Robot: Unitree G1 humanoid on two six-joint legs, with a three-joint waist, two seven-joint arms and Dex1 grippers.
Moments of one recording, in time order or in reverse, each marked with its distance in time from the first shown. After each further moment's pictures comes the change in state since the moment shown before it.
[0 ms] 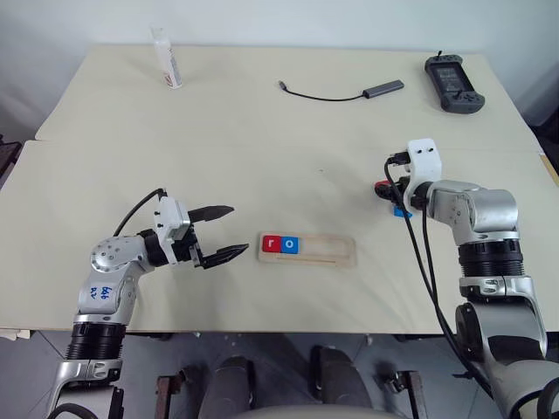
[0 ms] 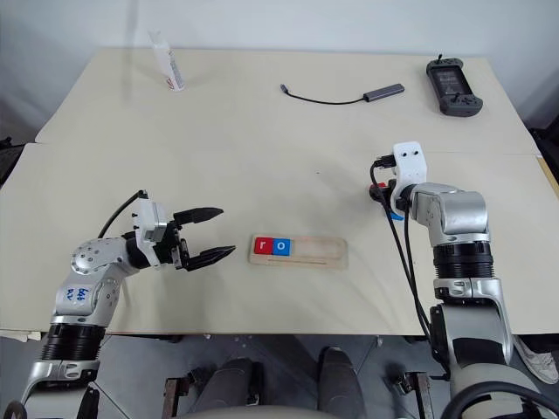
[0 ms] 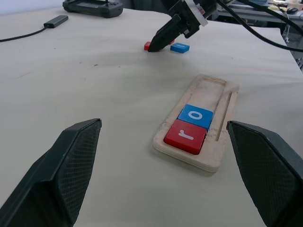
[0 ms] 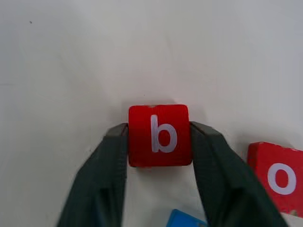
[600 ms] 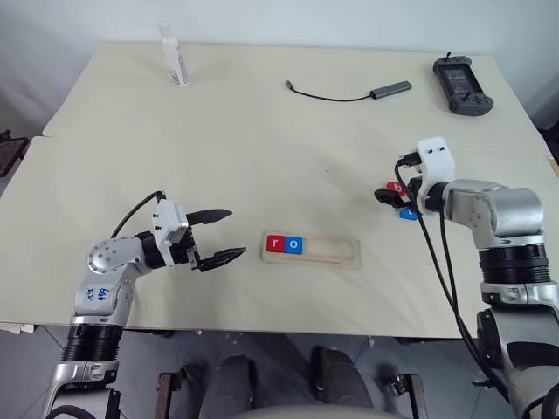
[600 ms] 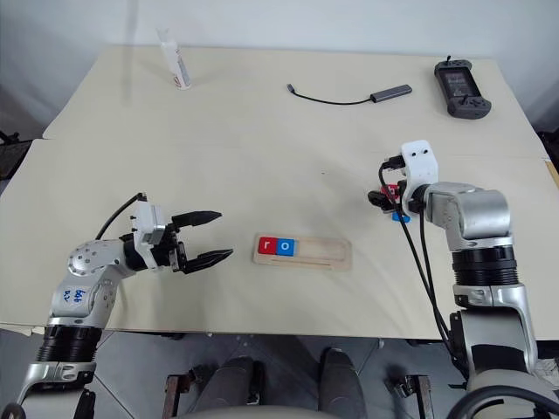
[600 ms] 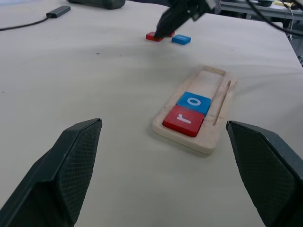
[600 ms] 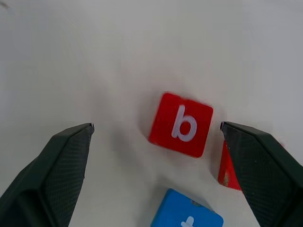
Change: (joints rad) left arm 0.000 0.022 0.006 0.002 0.000 0.004 -0.015; right arm 0.023 -0.096 0.078 -0.064 0.034 0.030 0.055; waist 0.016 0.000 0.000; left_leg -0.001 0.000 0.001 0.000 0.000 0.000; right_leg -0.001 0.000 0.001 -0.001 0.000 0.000
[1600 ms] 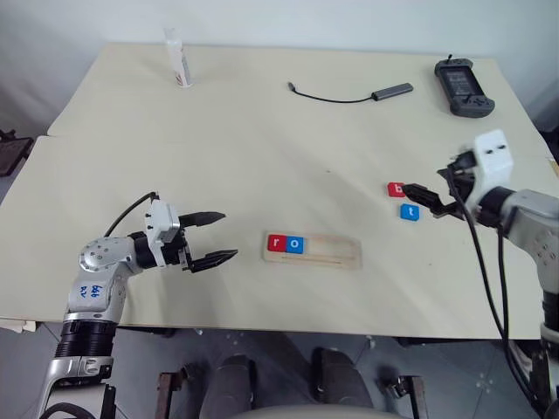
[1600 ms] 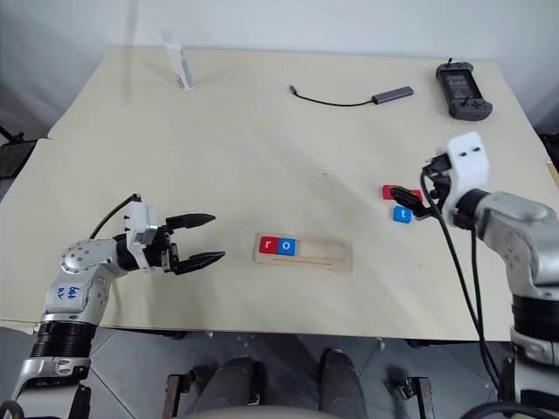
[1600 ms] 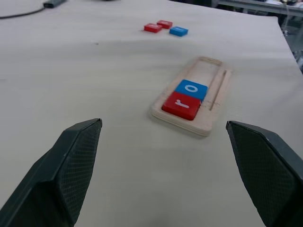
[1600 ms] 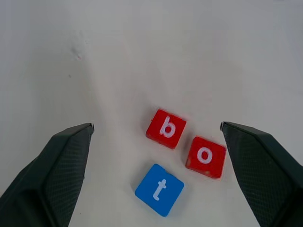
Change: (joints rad) left arm -0.004 0.022 0.020 0.063 0.000 -0.006 -0.055; right arm 0.238 -0.237 -0.103 -0.345 0.193 -0.033 0.098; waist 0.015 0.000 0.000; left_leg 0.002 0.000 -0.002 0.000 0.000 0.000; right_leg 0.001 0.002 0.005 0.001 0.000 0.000
